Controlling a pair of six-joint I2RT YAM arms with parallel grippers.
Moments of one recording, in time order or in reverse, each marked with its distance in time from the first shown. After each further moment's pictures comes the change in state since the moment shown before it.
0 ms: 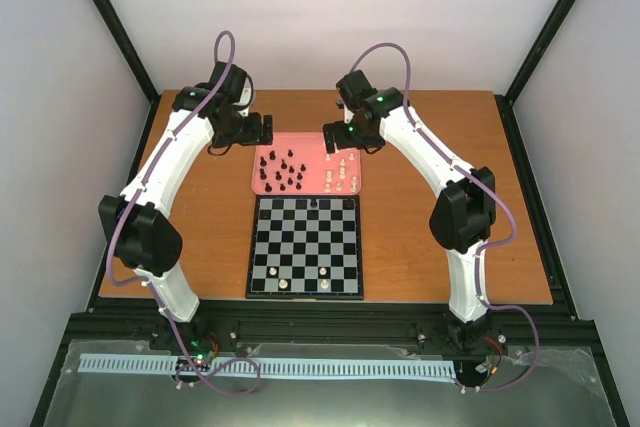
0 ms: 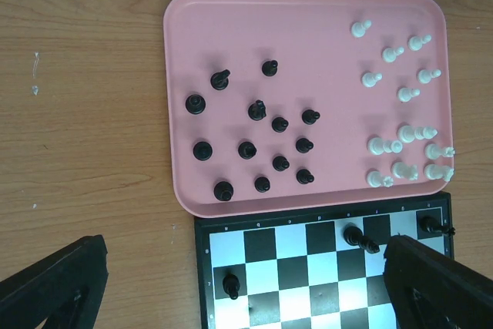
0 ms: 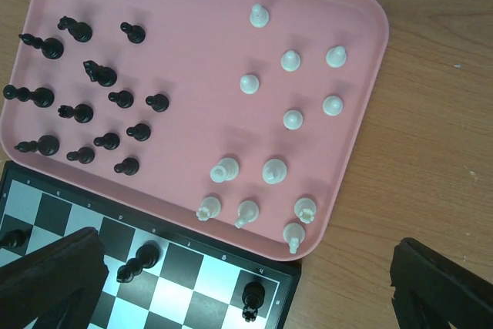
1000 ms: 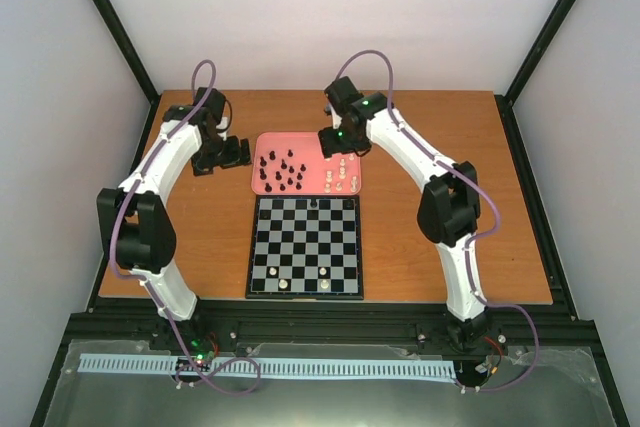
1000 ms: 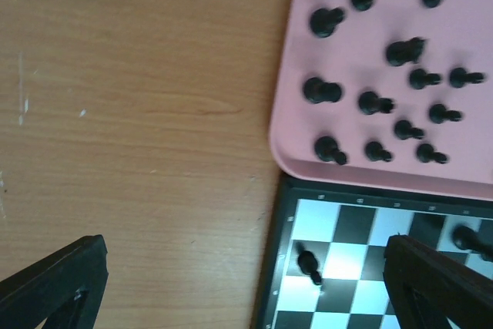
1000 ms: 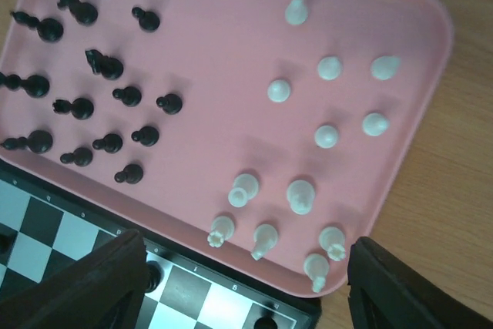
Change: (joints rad) left arm 0.117 -0.002 -0.216 0.024 0.003 -0.056; right arm 0.017 0.084 0.051 0.024 -0.017 -0.052
